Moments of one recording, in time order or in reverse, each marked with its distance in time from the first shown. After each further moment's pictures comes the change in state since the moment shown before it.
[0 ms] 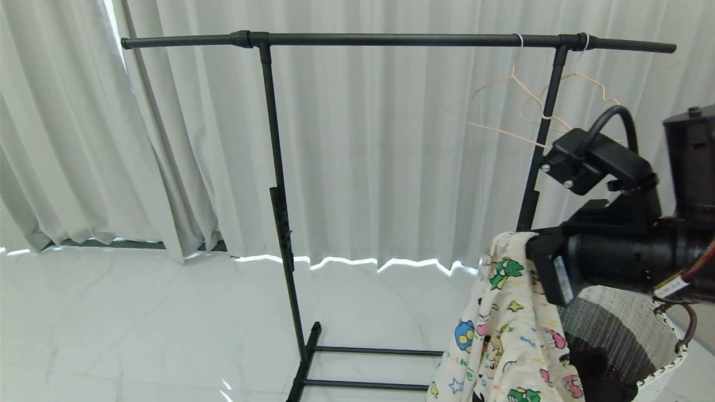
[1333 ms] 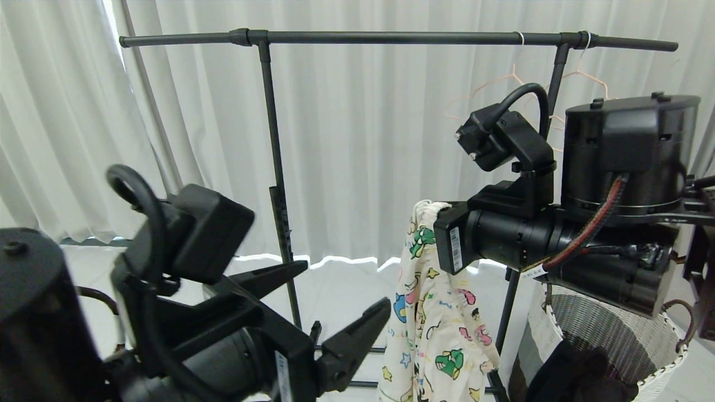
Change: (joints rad) left arm -1.014 1.273 -0.543 -0.380 0.319 -0.150; right arm 0.128 0.196 -0.051 -0.381 -0.051 0.045
